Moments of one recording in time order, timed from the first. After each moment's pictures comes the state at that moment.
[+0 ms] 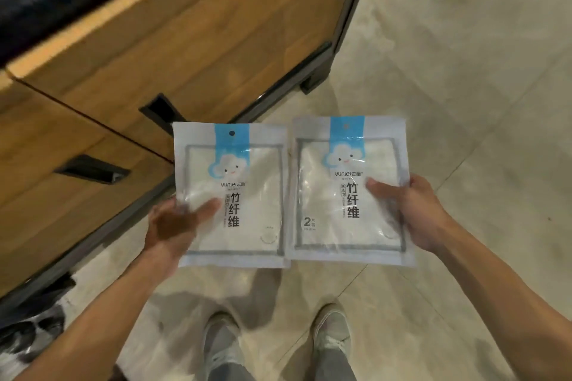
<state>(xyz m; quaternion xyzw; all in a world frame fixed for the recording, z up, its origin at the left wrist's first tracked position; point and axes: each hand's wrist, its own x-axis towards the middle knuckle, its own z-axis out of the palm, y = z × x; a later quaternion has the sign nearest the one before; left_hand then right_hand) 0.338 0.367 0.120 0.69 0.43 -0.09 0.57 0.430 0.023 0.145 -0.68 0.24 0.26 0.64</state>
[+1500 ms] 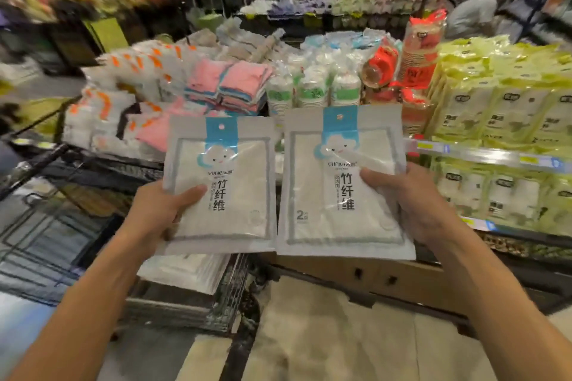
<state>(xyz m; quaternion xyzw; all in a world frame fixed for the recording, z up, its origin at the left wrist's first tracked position) -0.064 0.436 0.858 0.53 0.56 0.39 0.50 0.280 0.296 0.870 -0.56 -0.28 0.46 0.63</state>
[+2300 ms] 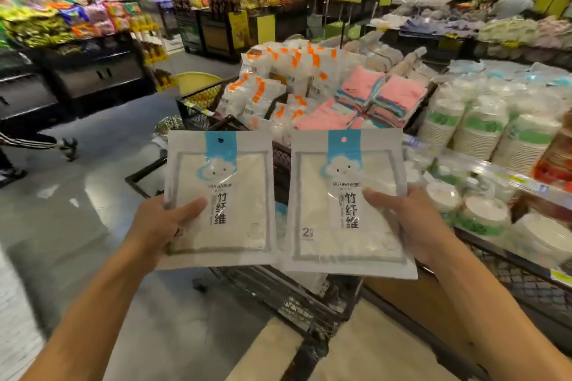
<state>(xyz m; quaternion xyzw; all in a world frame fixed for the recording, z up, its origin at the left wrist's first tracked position) -0.427 0.431 0.850 0.40 0.64 0.49 0.44 -0.047 0.431 0.866 -0.51 -0.39 0.56 0.52</state>
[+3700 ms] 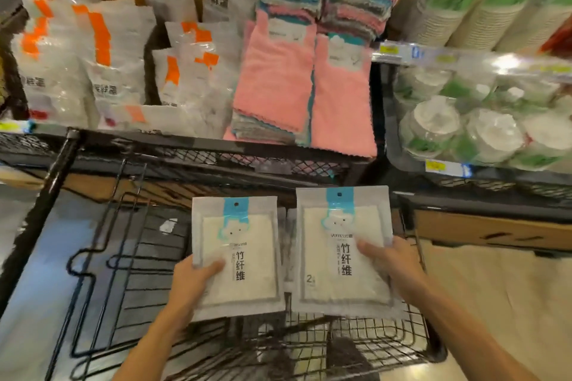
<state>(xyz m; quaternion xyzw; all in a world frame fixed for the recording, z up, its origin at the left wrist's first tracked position) -0.452 0.835 0.558 0.44 0.66 0.18 0.58 -0.121 0.666 0.589 -0.70 -0.07 0.53 0.47</state>
